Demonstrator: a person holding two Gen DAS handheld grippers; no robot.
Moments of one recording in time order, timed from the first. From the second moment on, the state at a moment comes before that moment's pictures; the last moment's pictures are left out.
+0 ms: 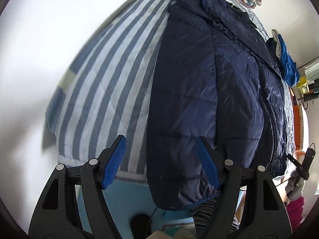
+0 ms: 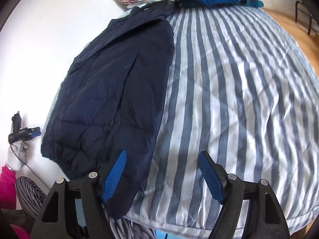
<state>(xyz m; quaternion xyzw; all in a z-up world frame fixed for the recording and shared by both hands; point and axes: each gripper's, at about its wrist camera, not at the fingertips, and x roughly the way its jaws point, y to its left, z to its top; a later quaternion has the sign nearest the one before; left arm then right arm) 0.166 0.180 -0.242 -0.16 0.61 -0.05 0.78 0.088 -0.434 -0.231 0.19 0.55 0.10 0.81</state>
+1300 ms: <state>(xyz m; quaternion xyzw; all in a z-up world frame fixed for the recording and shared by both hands) 0.163 0.164 -0.182 -0.19 0.52 -0.15 0.82 0.104 -0.391 -0.168 0.27 0.48 0.23 0.80</state>
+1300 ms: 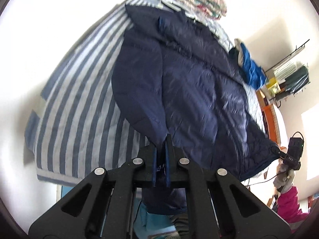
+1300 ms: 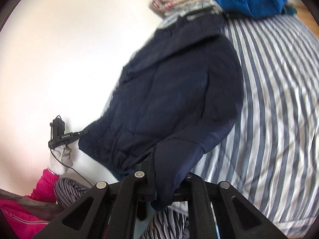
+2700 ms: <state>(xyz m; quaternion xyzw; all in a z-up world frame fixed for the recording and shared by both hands) 0.492 0.131 -0.236 -0.16 0.51 -0.05 0.84 0.474 -0.400 -0.206 0.14 0.48 0.07 0.86</state>
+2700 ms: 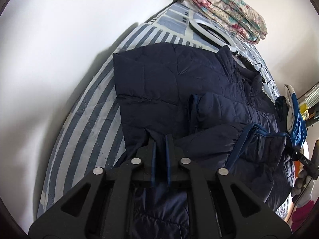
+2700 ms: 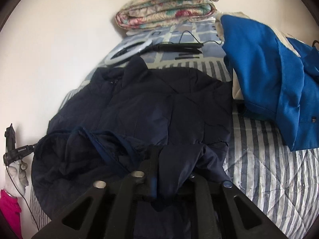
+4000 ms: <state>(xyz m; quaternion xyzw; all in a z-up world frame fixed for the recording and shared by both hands) 0.450 0.103 -0.211 0.02 0.46 -0.07 0.89 0.400 -0.388 -0.188 -0.08 0.47 0.02 0.88</state>
